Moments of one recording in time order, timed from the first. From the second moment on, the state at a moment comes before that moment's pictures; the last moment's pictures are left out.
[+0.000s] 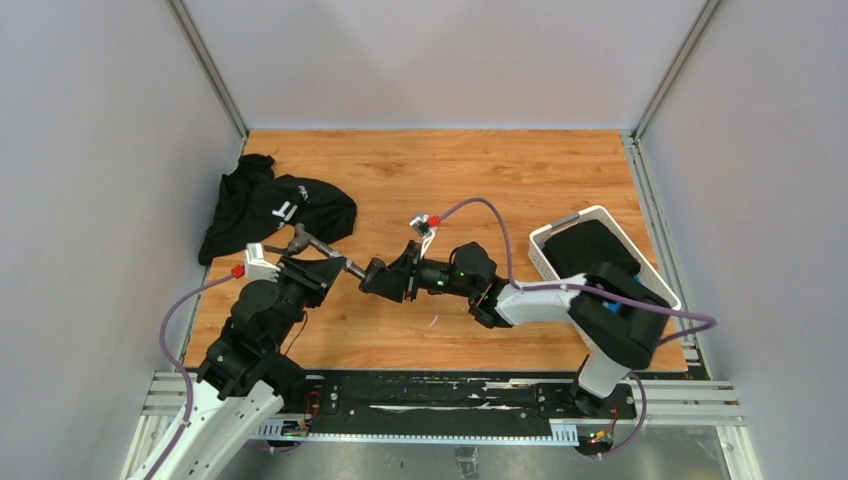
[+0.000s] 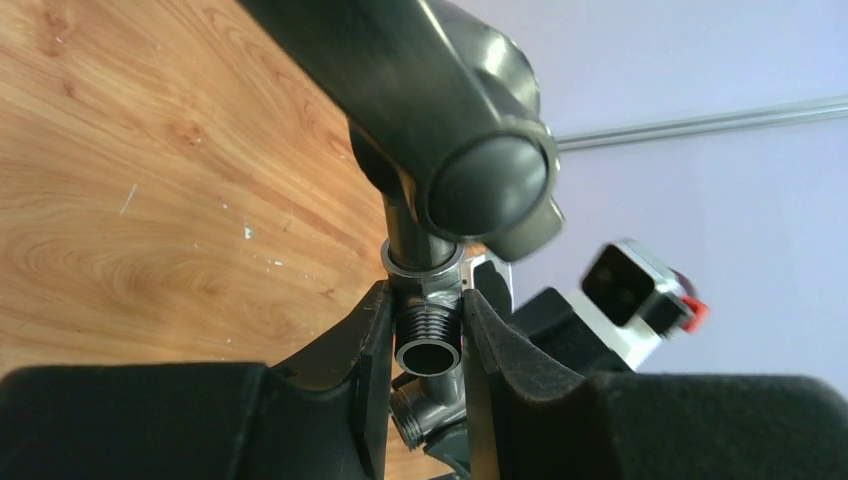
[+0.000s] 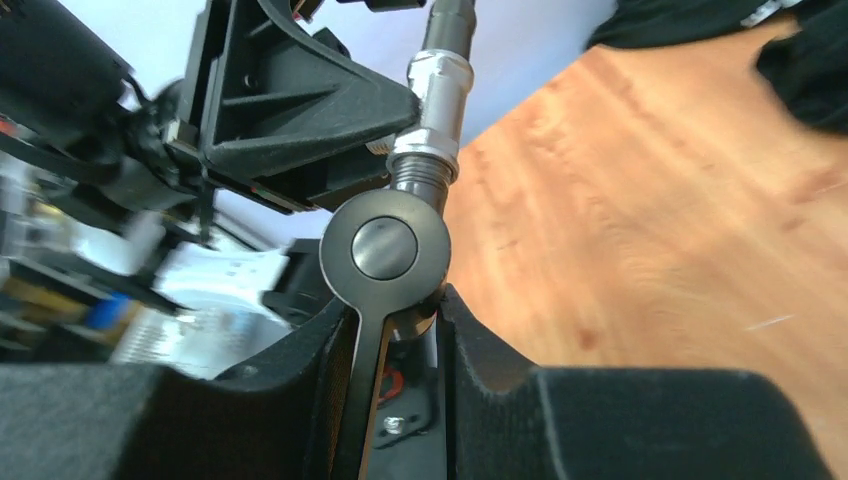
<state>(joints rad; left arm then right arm) -0.53 0.26 0.48 -0.42 -0.23 -1.25 1.01 1.60 0.72 0.95 -0.38 0.62</state>
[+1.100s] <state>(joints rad) -0.53 0.28 0.48 -0.49 -0.24 -1.21 1.39 1.07 0.66 0.38 0.27 -0.56</state>
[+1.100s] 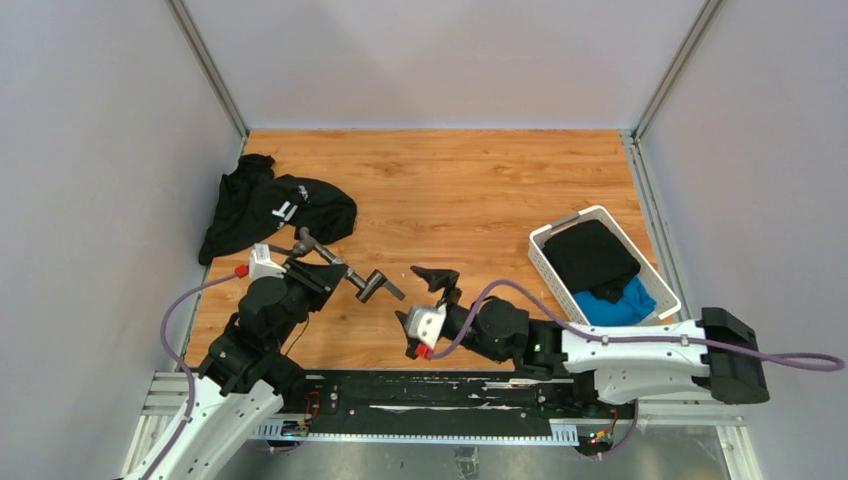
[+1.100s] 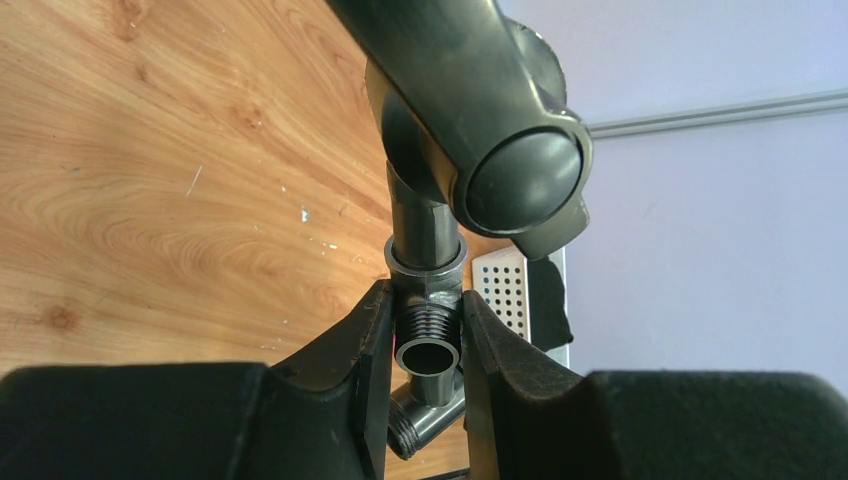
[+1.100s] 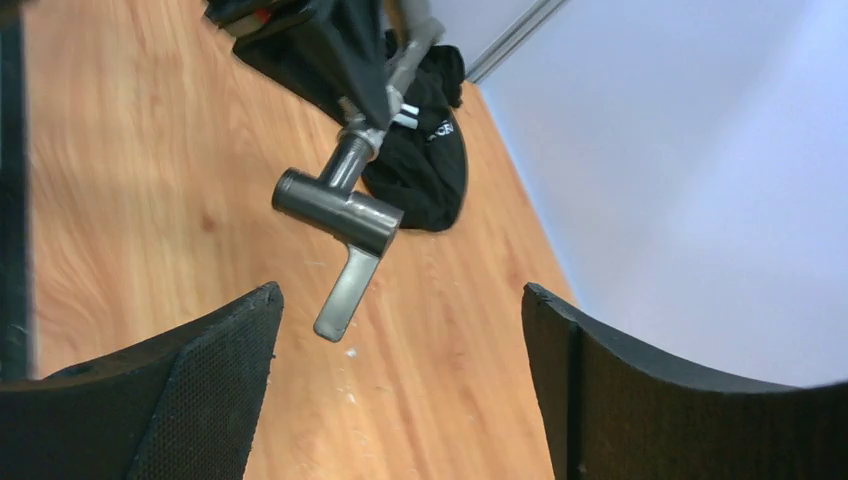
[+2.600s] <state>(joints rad) -0.53 0.27 0.50 -0.50 -0.24 -1.21 1.49 1.92 0.77 1.34 0.62 -1.55</state>
